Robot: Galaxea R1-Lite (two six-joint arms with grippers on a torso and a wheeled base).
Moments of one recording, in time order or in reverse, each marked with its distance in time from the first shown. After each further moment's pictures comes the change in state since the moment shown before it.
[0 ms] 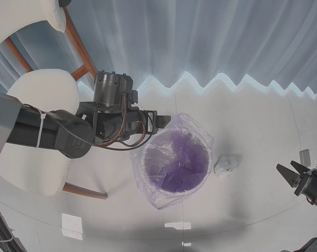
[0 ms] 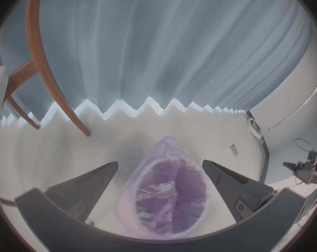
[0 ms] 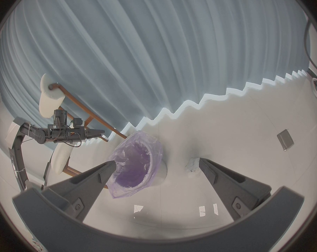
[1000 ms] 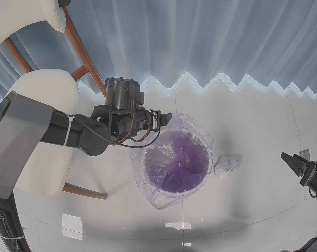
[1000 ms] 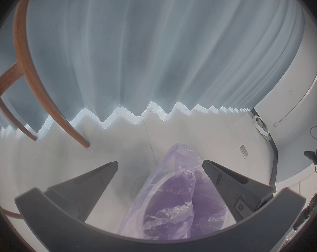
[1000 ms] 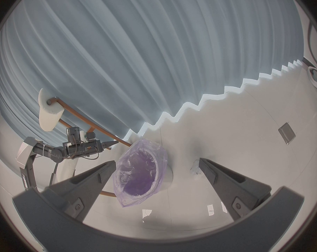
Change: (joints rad) left arm 0.035 0.156 -0.110 -0.103 0.005 0.087; right arm 0.032 -0.071 -0.123 0.171 -0.041 0.099
